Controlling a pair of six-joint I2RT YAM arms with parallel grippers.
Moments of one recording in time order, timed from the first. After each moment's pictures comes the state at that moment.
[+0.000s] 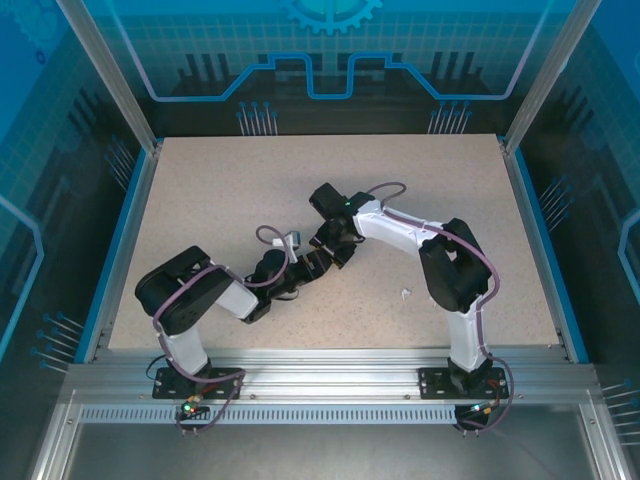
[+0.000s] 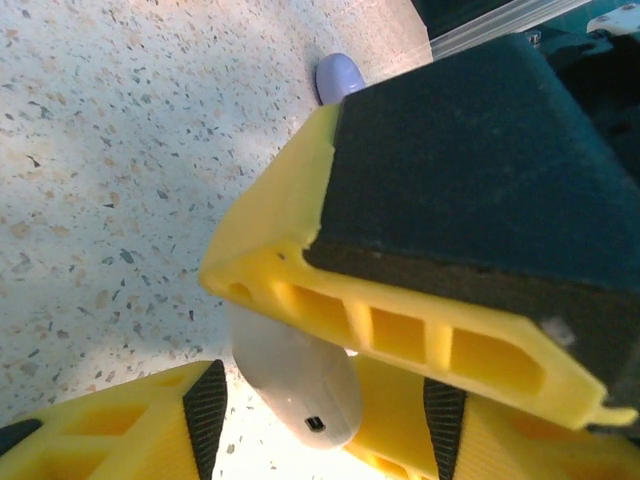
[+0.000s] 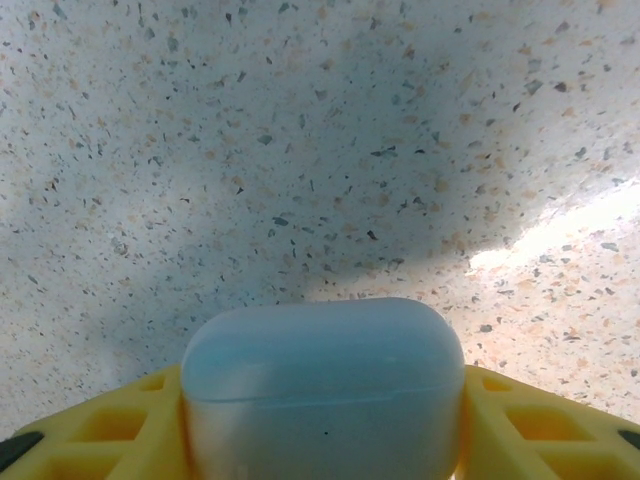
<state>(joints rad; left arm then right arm) -0.65 1.79 0.43 1.03 0.12 -1.06 0.71 2.01 1.54 -0.83 -0.13 1.41</state>
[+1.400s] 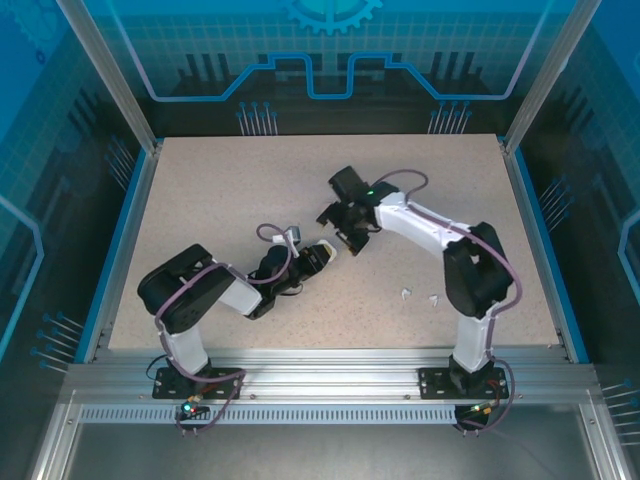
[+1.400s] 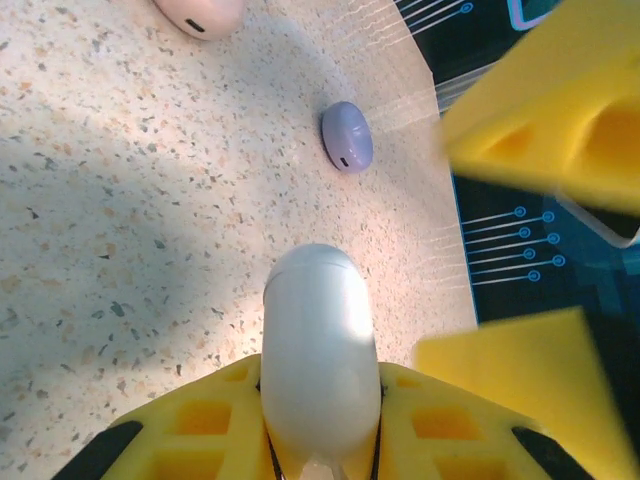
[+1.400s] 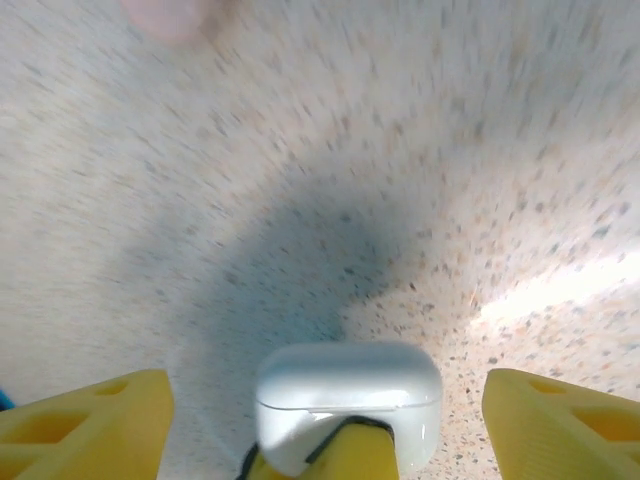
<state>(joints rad) -0.65 1.78 0.48 0.98 0.06 -1.11 0.59 1.87 1.51 -0.77 -0.13 1.31</state>
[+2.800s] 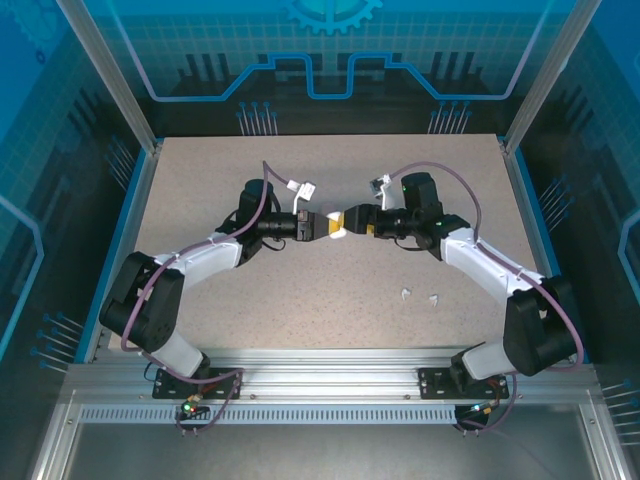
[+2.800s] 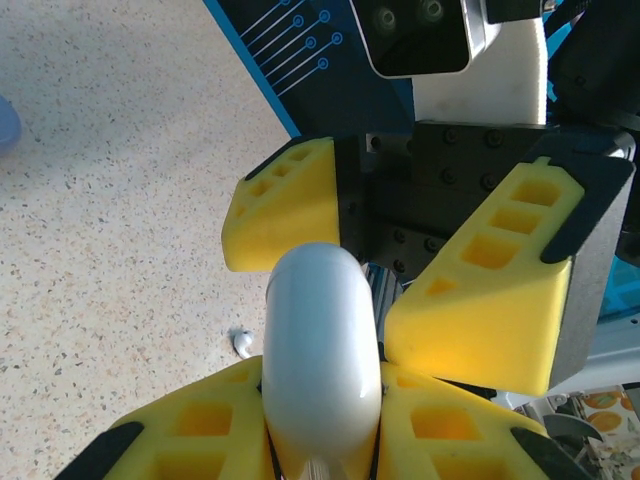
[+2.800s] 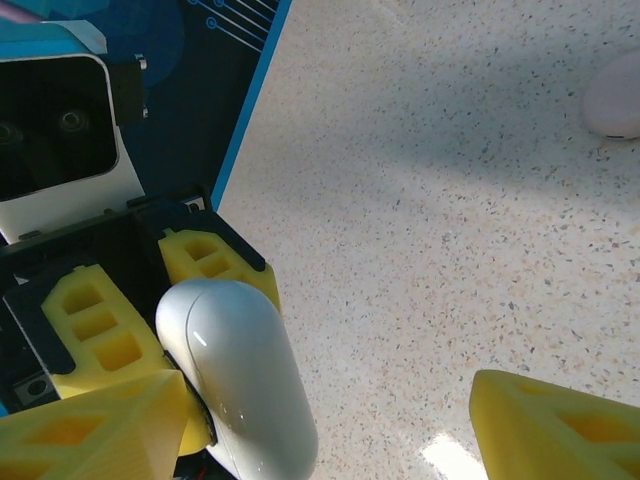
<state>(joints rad) -0.40 1.59 0.89 0.36 0.95 -0.68 0.38 1.43 0.97 -0.16 -0.70 0.57</state>
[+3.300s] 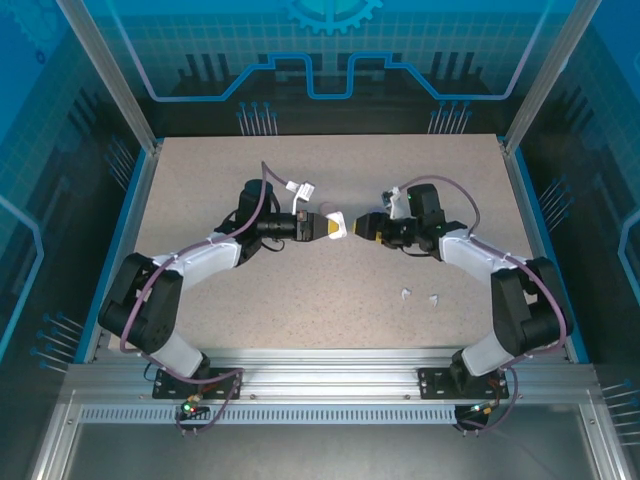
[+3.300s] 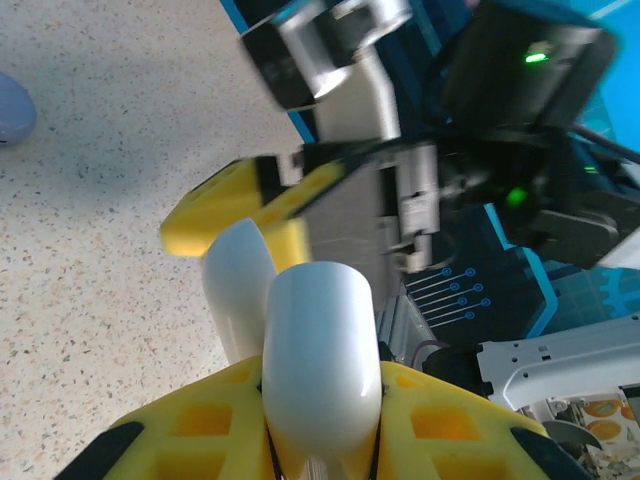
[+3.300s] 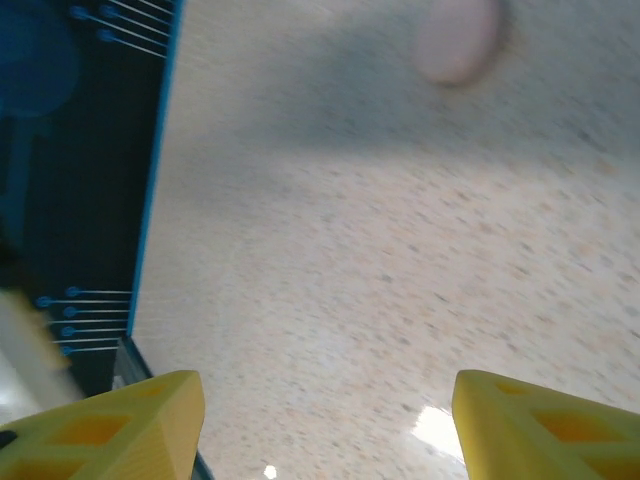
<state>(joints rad) -0.40 1.58 0.89 0.33 0.94 -0.68 0.29 1.55 0.87 -0.10 -0.68 0.58</state>
